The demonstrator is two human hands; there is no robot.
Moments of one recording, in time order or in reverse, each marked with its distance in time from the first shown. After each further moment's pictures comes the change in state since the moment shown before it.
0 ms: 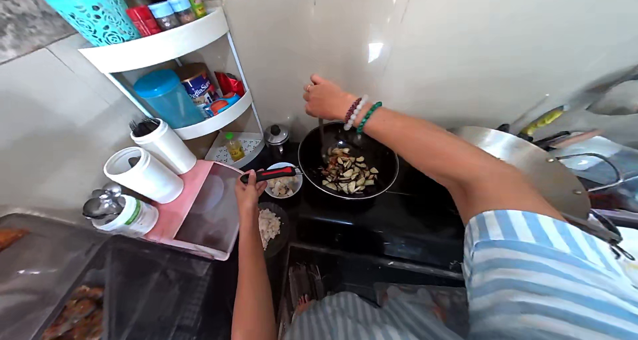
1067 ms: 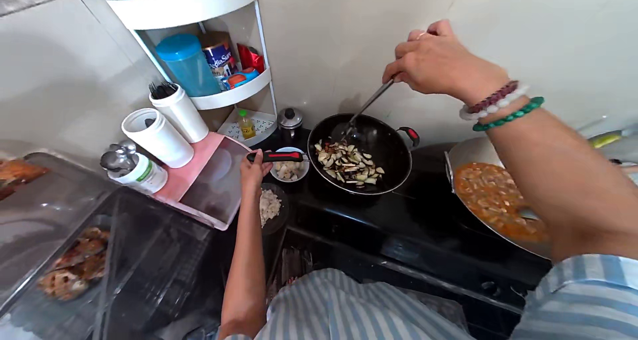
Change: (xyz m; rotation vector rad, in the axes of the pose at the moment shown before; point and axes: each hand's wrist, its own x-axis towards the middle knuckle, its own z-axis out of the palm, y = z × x) left_hand -0.007 -0.005 -0.004 -0.004 0.000 0.024; right_hand -0.126 0.073 -0.006 0.221 0.240 0.116
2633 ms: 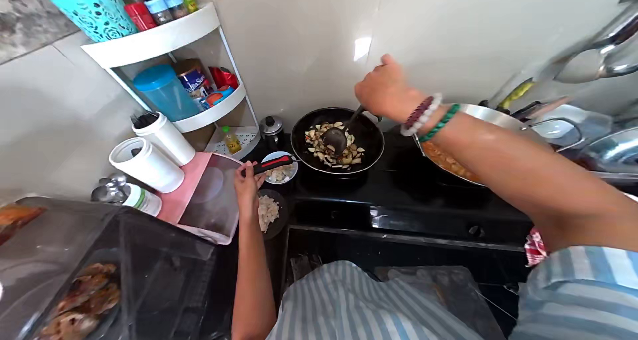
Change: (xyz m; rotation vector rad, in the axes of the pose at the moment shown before) left_hand -0.026 -0.003 -0.009 -0.019 -0.048 0.028; right_hand -0.040 -0.122 -0.021 -0.089 -0.317 0.519
